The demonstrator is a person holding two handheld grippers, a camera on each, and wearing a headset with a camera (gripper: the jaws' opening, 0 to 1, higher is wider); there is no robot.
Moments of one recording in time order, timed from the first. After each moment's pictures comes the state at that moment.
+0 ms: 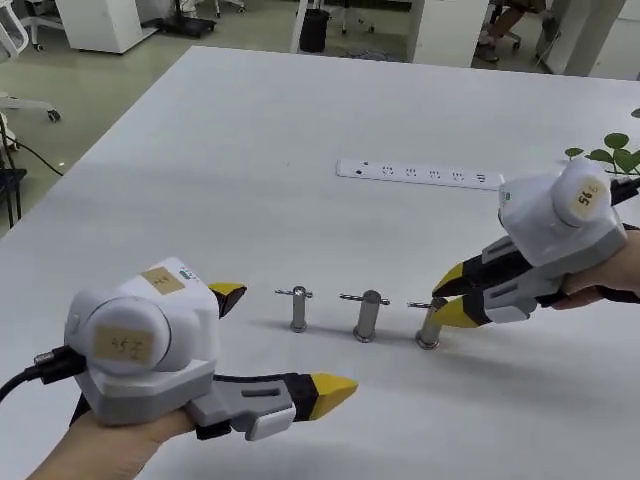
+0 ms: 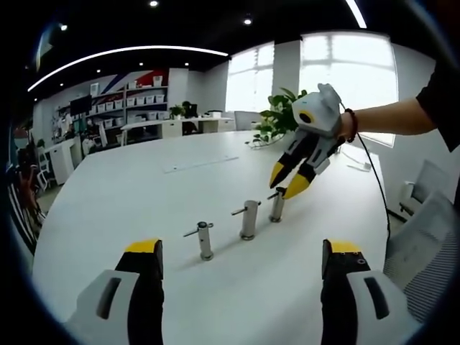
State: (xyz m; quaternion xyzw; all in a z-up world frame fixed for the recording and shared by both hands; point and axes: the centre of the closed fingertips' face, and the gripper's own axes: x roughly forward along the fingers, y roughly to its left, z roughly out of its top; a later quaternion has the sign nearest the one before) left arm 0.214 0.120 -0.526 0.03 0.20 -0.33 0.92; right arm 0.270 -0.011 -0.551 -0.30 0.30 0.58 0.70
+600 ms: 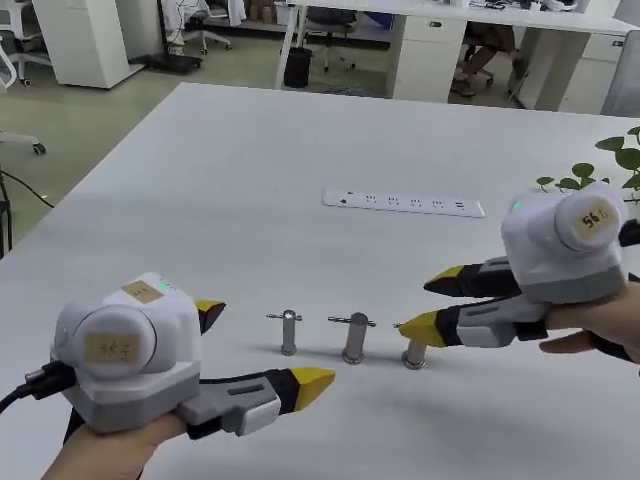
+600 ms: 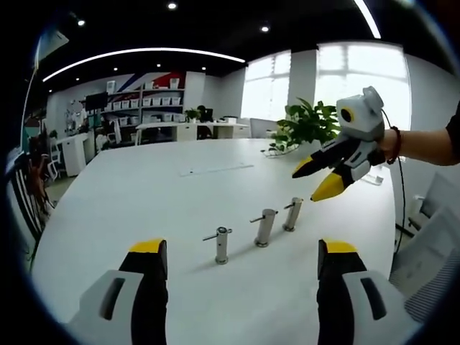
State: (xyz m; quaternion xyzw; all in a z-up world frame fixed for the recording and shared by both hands) left arm 0.224 0.137 -0.518 0.00 0.19 -0.28 0.94; right arm 0.256 0.004 -0.508 -0.17 0.28 0.47 0.82
